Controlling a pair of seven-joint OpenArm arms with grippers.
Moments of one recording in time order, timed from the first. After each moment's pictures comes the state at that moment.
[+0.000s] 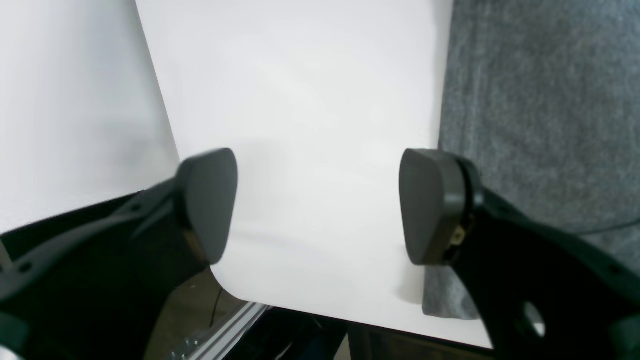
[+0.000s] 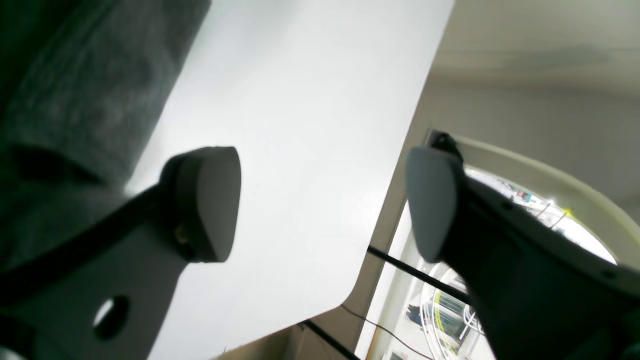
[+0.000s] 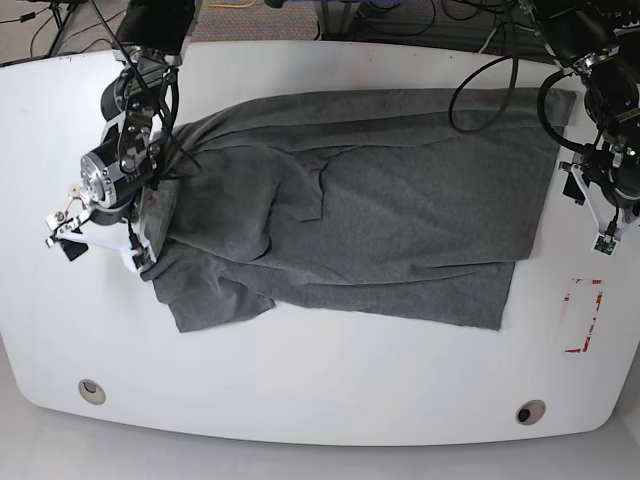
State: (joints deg) left arm -1.0 -18.7 -29.3 108.4 -3.9 -42.0 78.4; right arm 2.8 7.5 12.0 113.7 -32.5 40.2 -69.8
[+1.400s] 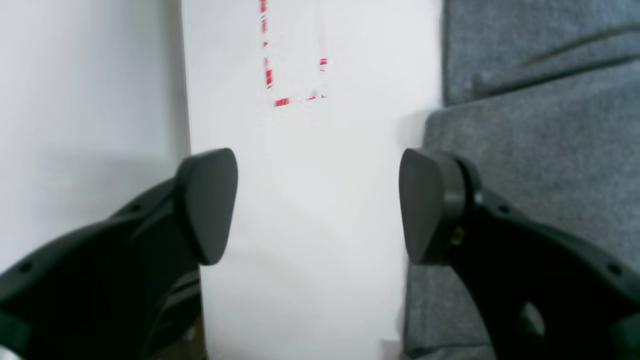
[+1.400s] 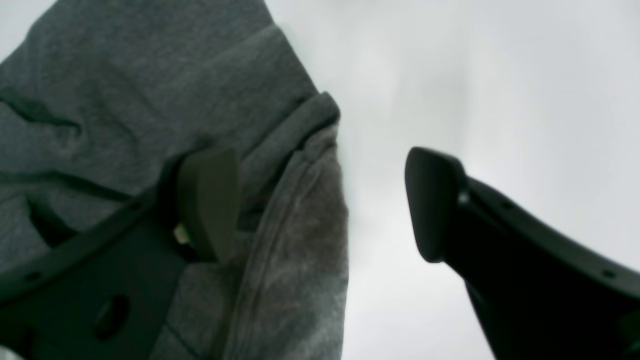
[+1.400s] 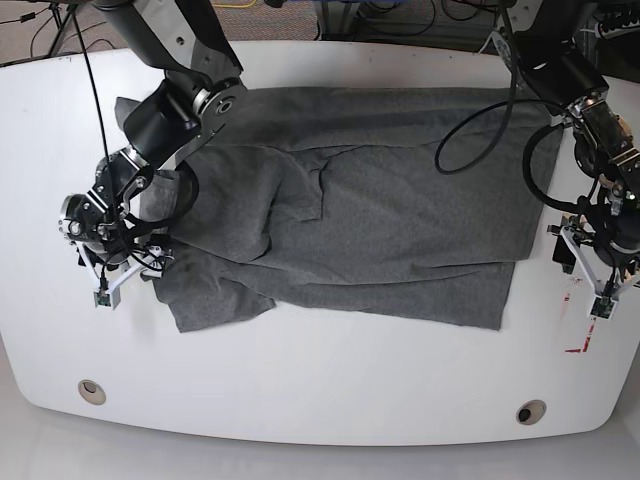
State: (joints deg) left arm -15.1 -13.4 -27.6 108.3 -3.6 -42.0 78.3; right arm 27.4 -2.1 50.8 73.0 -20.2 40.1 -49.6
